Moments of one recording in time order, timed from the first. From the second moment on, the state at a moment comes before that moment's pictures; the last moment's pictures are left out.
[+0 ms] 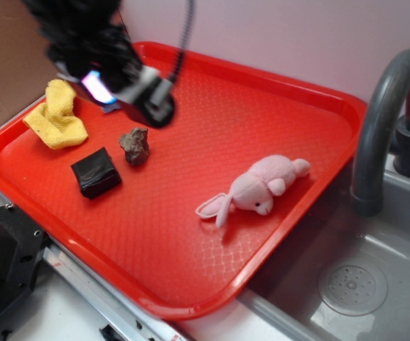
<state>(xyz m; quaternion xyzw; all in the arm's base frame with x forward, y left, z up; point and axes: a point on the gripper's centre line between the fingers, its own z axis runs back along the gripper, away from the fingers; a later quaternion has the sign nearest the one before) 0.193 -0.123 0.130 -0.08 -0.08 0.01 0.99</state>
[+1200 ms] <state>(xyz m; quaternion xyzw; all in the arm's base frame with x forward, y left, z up) 0.249 -0.182 0.032 -0.02 0.01 -0.06 1.00</state>
